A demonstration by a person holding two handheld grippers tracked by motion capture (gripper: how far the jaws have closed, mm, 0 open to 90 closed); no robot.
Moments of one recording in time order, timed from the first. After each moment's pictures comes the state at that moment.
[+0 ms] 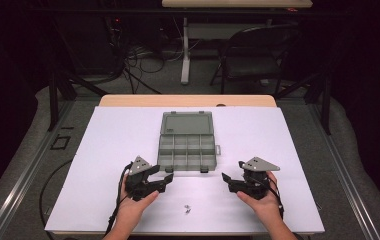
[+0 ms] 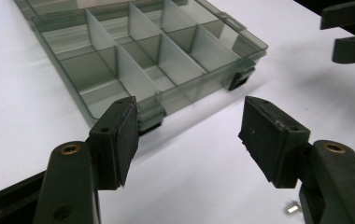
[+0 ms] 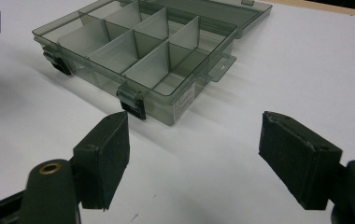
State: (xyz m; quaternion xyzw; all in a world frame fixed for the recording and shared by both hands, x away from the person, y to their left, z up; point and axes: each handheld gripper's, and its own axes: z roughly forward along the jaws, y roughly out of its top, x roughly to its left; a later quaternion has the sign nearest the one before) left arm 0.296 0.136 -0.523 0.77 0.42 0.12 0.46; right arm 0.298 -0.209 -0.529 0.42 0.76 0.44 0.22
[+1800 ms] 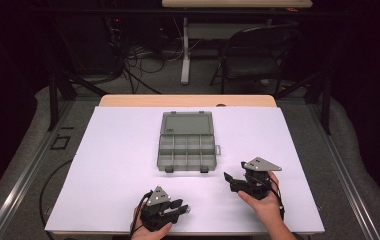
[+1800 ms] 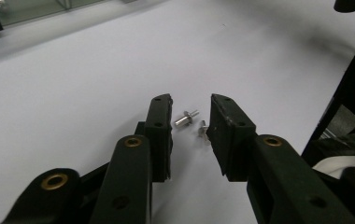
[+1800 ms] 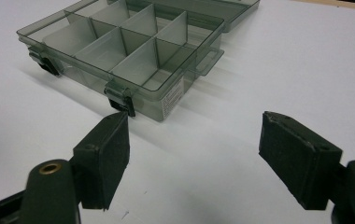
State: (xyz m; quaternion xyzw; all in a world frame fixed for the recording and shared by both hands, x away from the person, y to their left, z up) left arm 0.237 0.098 -0.561 0.81 0.37 0.03 0.44; right arm 0.298 -0.213 -0.532 0.44 0.75 0.44 0.22
